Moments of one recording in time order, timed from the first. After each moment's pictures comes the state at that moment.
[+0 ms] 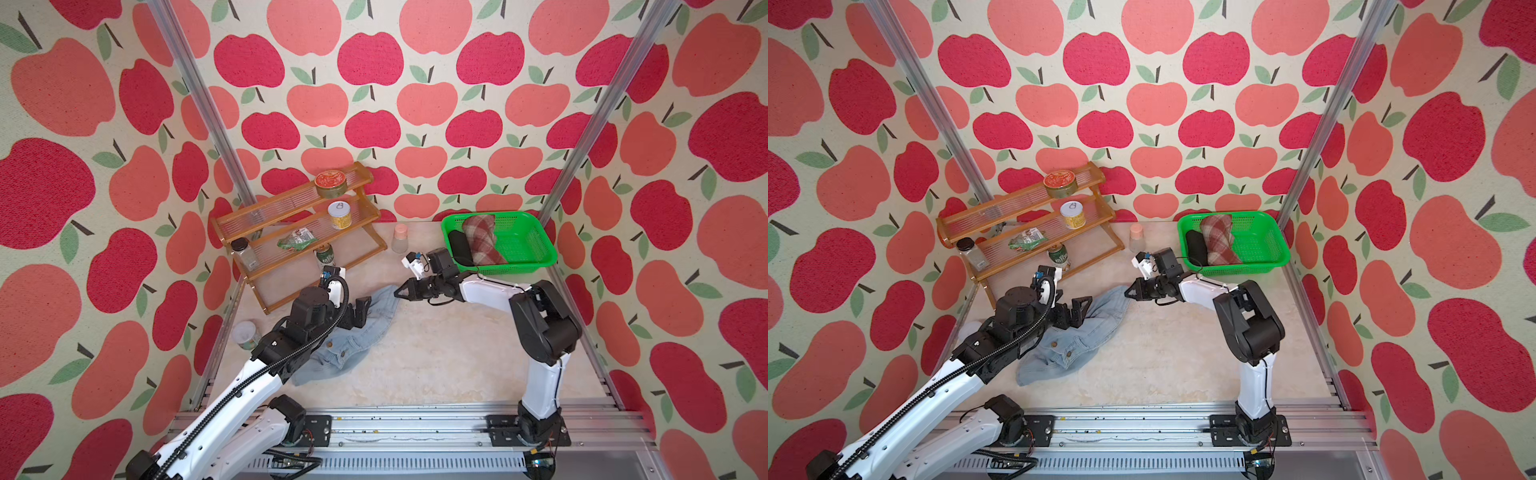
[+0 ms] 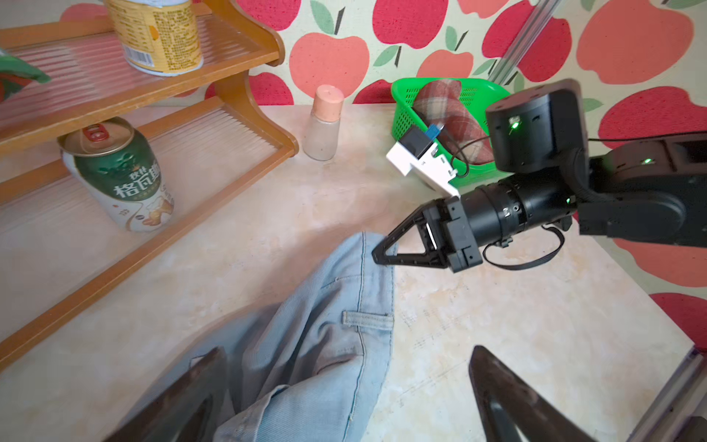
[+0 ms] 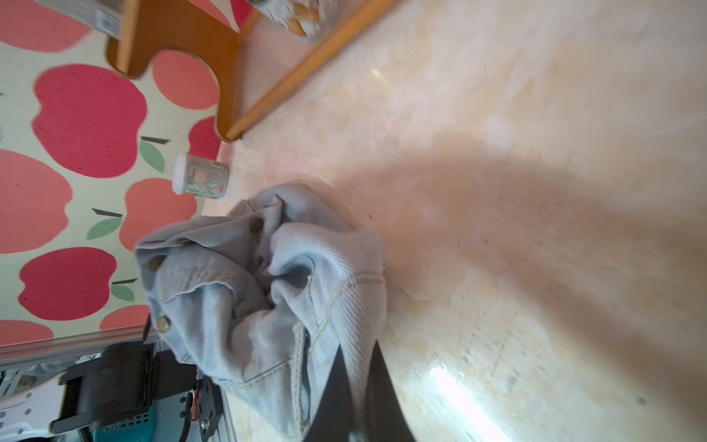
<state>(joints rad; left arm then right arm) -0.56 0.82 0.72 -0.34 0.00 -0.29 0.59 1.86 1.23 -0.13 -0.68 0.39</state>
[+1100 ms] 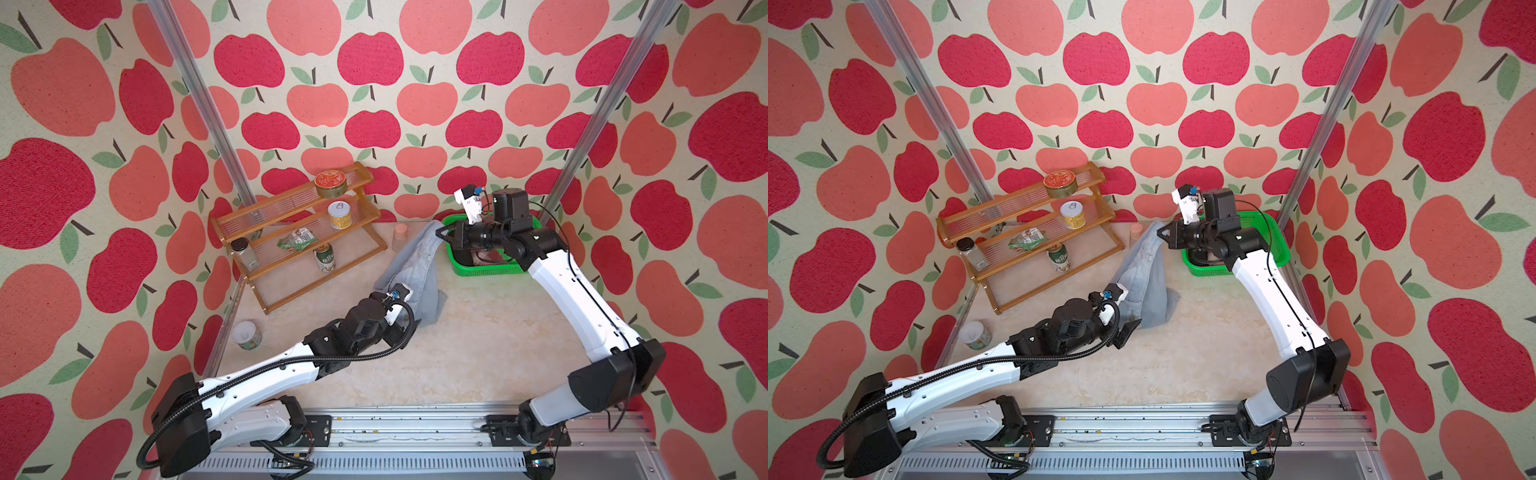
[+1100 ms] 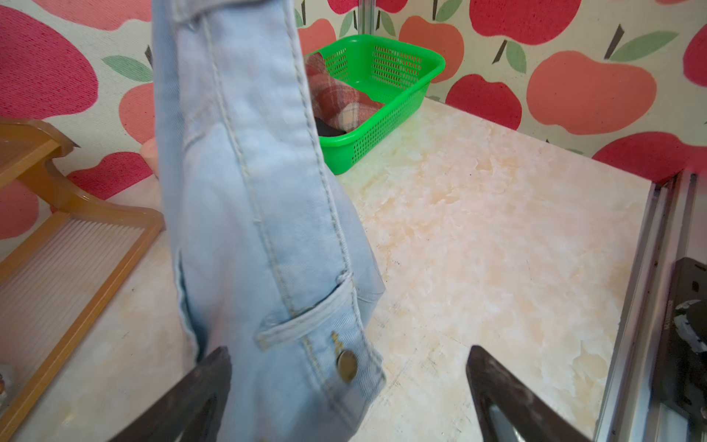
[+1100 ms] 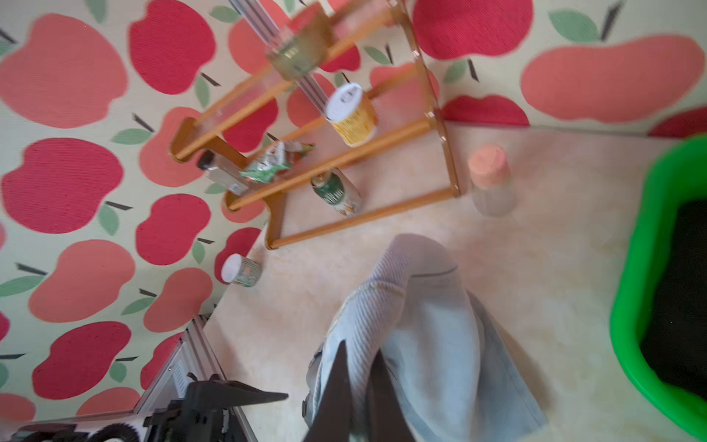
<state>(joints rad) -1.00 1.15 0.75 -0.05 -0.19 -0.03 0.41 1.49 1.53 -0.64 -0.53 0.29</state>
